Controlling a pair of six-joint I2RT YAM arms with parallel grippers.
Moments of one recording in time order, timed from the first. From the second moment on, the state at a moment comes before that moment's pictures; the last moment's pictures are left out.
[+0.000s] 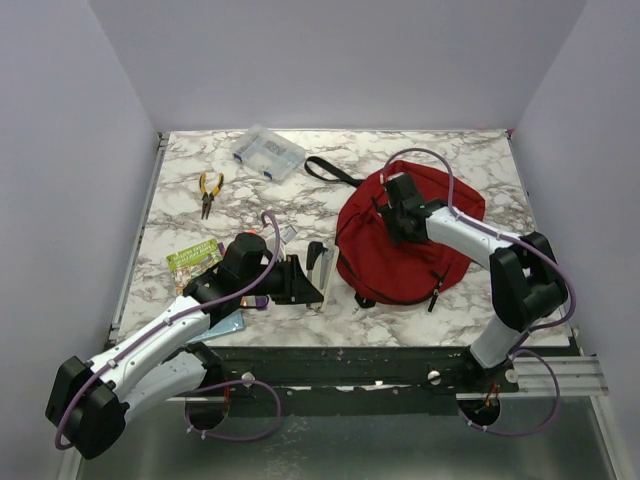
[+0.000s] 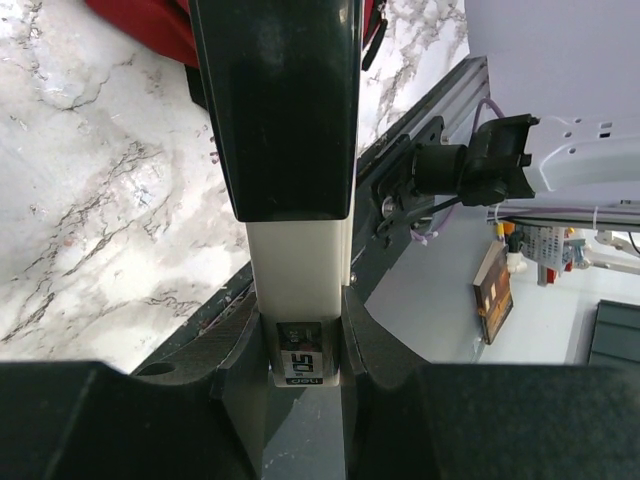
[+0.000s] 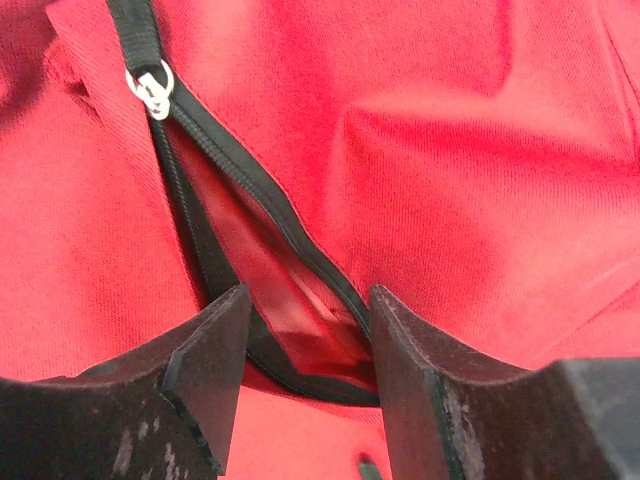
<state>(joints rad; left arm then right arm) -0.65 0.91 0.56 -0.22 0.56 -0.76 0.48 1.69 1.12 -0.46 0.33 0.05</state>
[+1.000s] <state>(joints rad) -0.68 1.15 0.63 -0.08 0.59 -0.90 0.54 1.80 1.35 -0.47 0.58 0.02</state>
